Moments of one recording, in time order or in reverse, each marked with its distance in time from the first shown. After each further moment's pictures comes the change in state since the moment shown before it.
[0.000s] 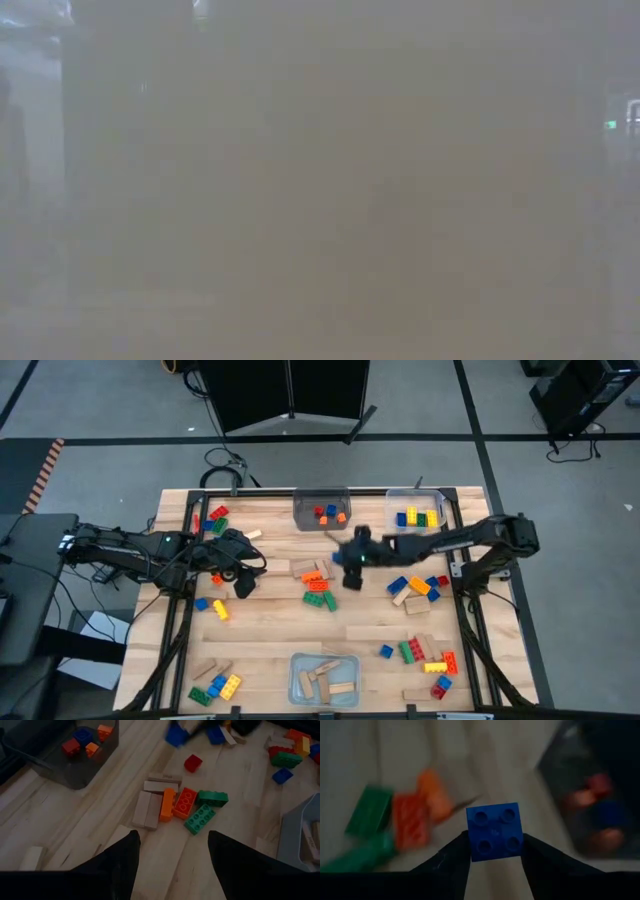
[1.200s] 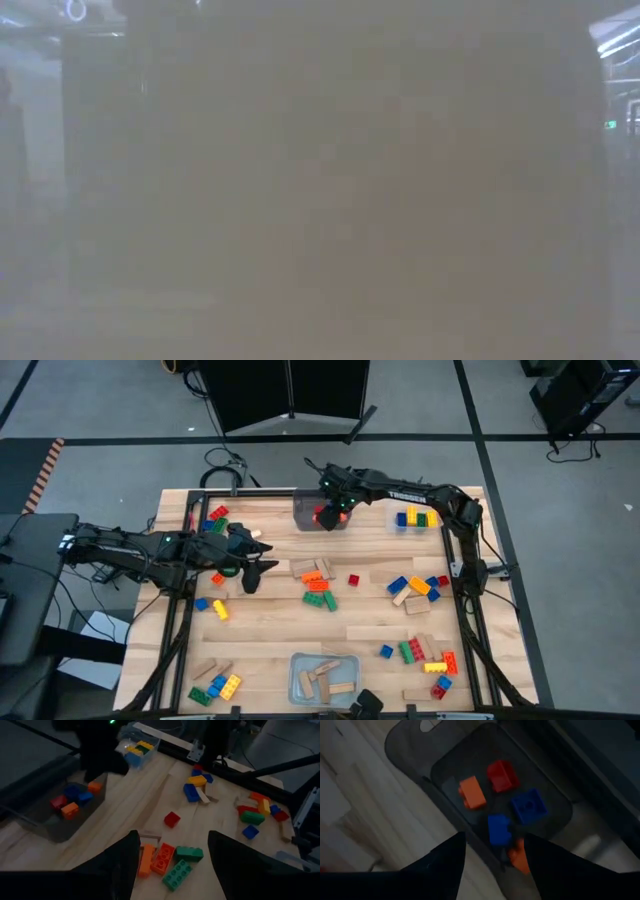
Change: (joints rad) left arm 0.000 0.000 0.000 0.273 -0.048 0.032; right arm -0.407 0.440 0.723 -0.579 -0.211 0.170
